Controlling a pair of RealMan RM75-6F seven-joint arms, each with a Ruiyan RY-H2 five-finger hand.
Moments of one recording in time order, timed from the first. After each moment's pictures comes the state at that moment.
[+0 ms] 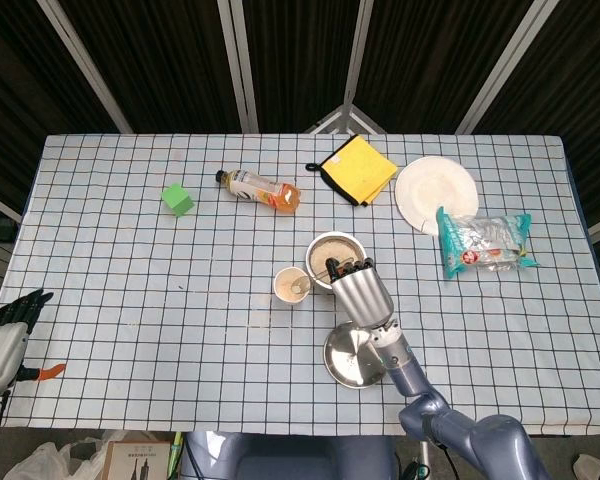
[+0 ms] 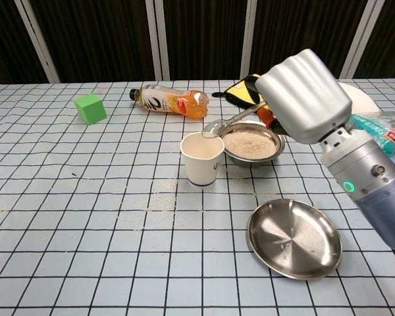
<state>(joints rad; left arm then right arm) -0.17 -1.01 -0.01 -1.85 1.22 1.23 0.13 0.71 -2.08 0.11 -0.65 -1.60 1.63 -0.52</state>
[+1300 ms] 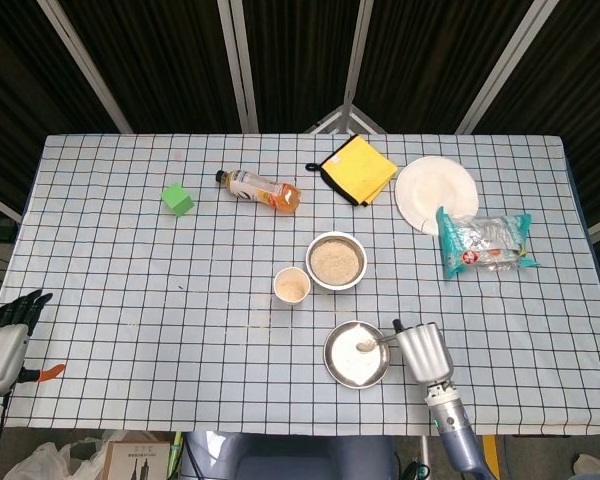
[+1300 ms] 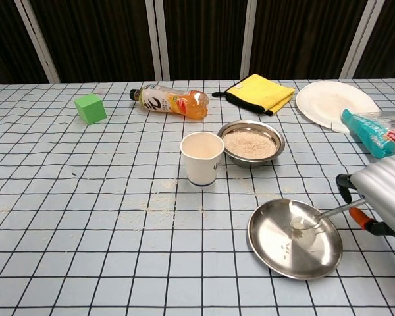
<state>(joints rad) -0.15 -1.03 -0.01 -1.84 1.23 1.27 0.19 0.32 -1.82 -0.07 -1.14 -1.49 1.51 -0.69</state>
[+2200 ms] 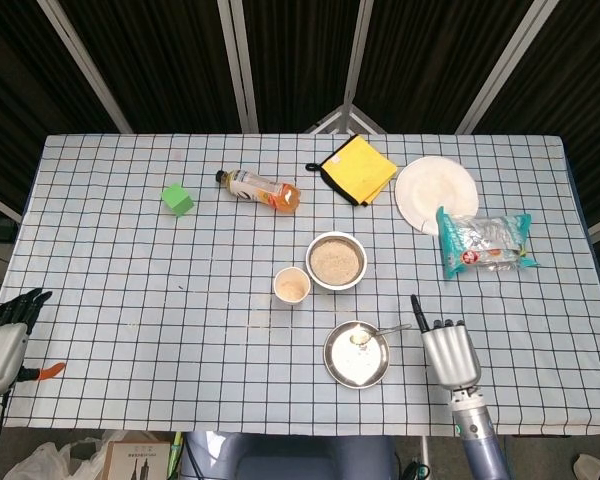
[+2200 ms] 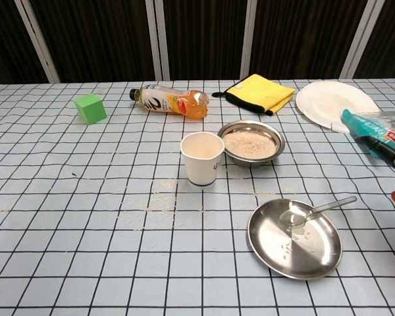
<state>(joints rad) -0.15 -1.03 -0.01 -1.83 1.25 1.28 0.16 0.25 -1.66 -0.04 -1.31 -1.52 1.57 -0.80</state>
